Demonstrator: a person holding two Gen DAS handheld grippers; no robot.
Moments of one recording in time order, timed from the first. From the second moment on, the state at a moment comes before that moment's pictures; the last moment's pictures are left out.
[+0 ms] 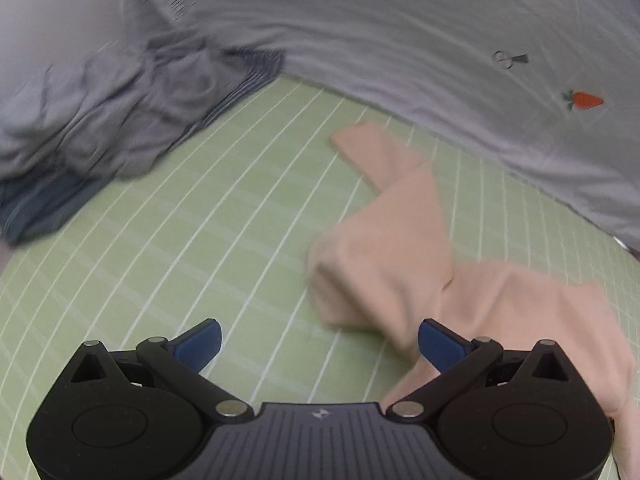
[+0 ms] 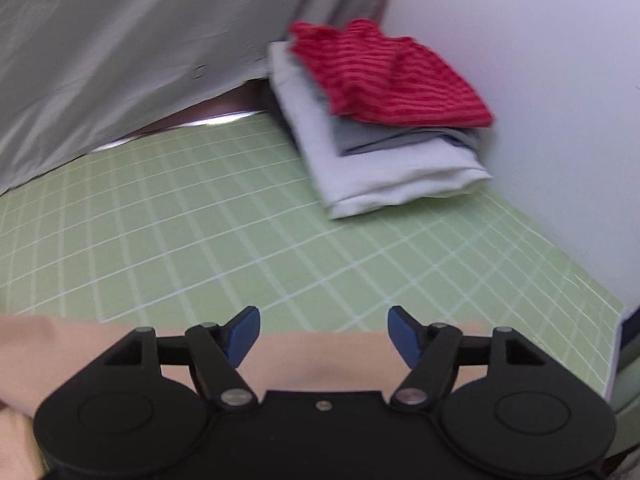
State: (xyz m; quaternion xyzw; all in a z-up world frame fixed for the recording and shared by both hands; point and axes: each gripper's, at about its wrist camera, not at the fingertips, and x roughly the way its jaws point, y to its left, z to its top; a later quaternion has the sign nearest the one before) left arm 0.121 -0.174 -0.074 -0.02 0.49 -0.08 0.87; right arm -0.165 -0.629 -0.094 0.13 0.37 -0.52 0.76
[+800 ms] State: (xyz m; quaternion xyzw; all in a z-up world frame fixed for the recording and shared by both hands) left arm 0.218 -0.219 -0.100 0.00 0.46 -0.13 0.88; right arm -0.101 -0.582 -0.102 0.11 0.42 -0.43 0.79
